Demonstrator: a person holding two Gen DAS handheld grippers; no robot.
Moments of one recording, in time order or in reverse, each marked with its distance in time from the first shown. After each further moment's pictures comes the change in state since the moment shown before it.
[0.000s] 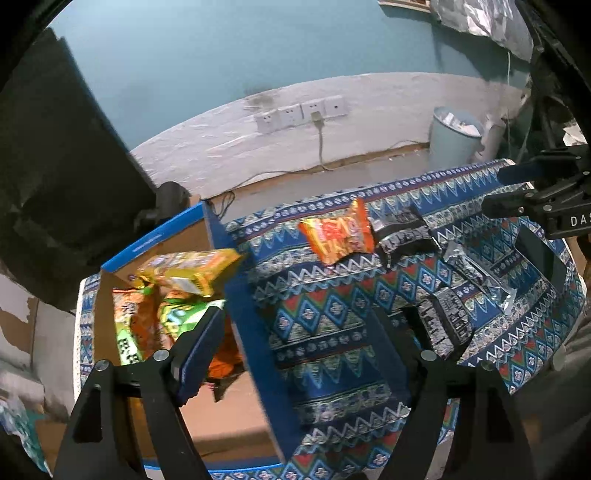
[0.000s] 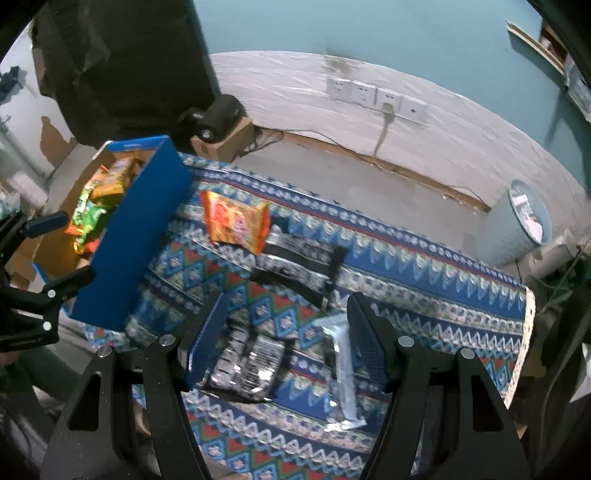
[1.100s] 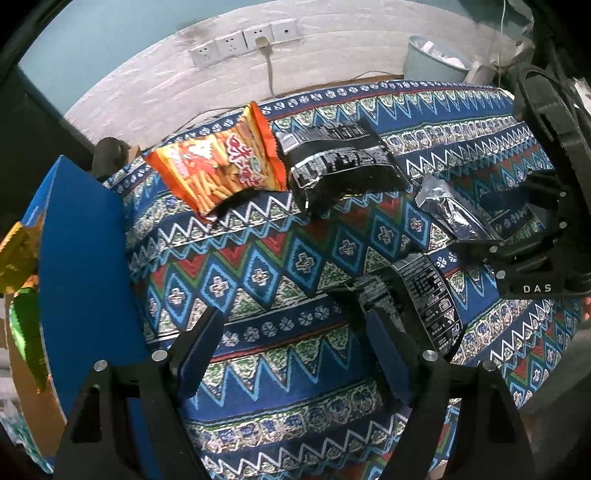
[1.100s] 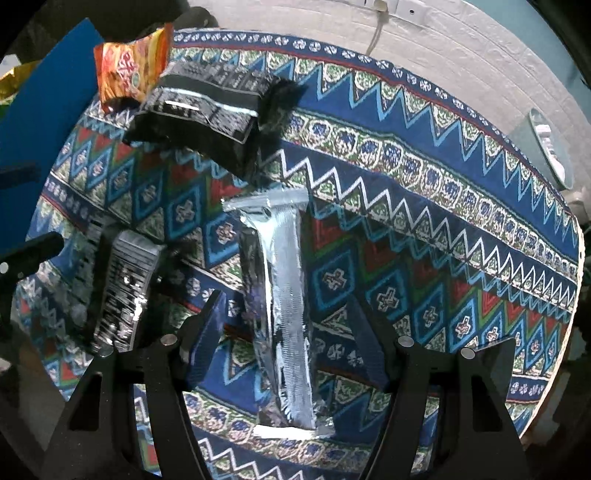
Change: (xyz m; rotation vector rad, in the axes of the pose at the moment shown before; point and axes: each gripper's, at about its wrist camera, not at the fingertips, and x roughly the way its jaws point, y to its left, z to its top) left arm 0.114 -0.094 -0.009 0.043 0.249 -0.100; right arm 0.145 -0.056 -0.080 0.004 0.246 0.001
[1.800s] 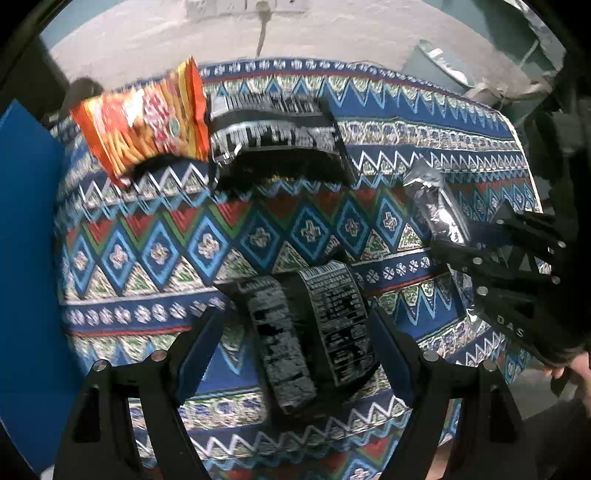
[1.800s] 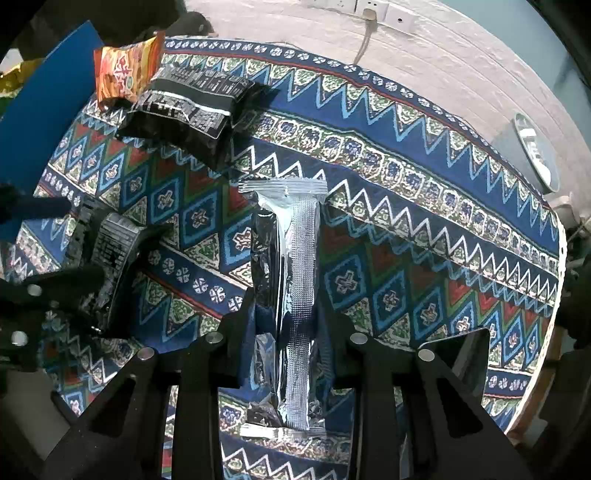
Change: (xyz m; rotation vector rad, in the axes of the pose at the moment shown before) left arm 0.025 -0.032 0.014 -0.201 0.128 -0.195; right arm -0.007 -0.014 -0.025 -0.015 -0.032 -0.043
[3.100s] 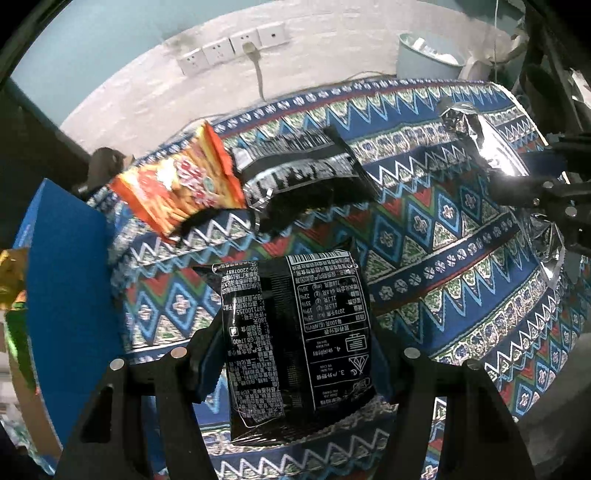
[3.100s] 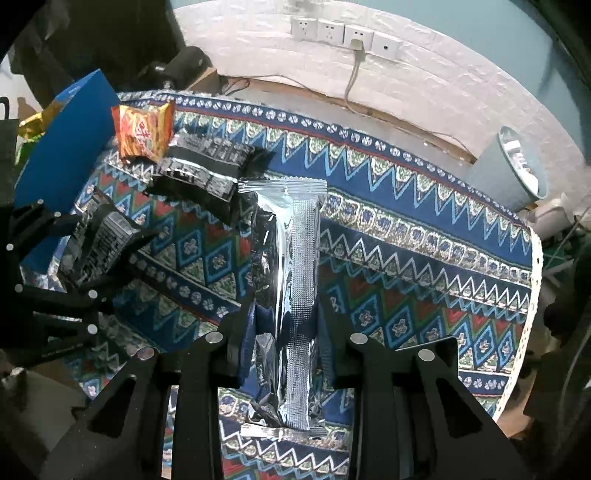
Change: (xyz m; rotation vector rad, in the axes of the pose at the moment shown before) left arm -0.011 -0.021 0.002 0.218 -0.152 0.224; right arm -0.074 -0.014 0.018 0.035 -0.076 -0.001
